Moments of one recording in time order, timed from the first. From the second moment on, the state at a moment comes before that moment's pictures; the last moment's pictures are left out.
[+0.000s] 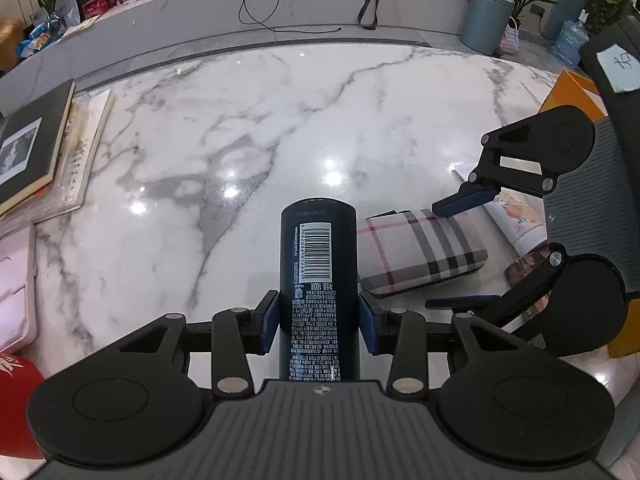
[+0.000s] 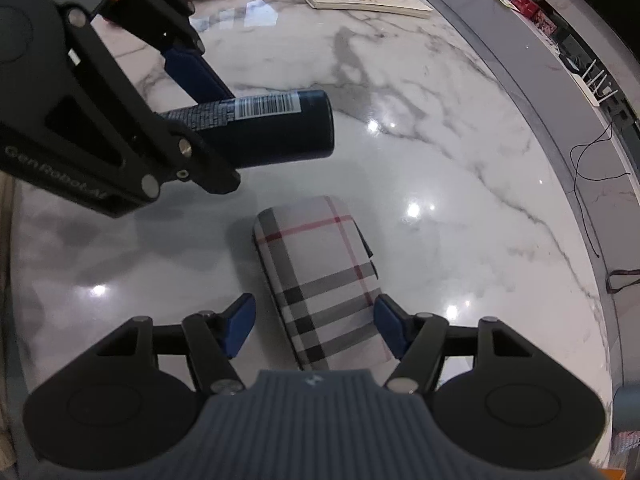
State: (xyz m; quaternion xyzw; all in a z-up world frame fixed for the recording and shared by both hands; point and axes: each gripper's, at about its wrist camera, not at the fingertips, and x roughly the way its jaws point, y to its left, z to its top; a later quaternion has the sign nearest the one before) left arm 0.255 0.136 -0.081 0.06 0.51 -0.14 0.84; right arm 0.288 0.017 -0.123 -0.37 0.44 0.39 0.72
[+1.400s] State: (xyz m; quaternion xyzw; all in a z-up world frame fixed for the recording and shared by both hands) left arm 0.248 0.137 -0.088 0.04 0.52 -0.11 0.84; right arm 0.283 0.018 -0.118 -0.37 0.43 0.38 0.73
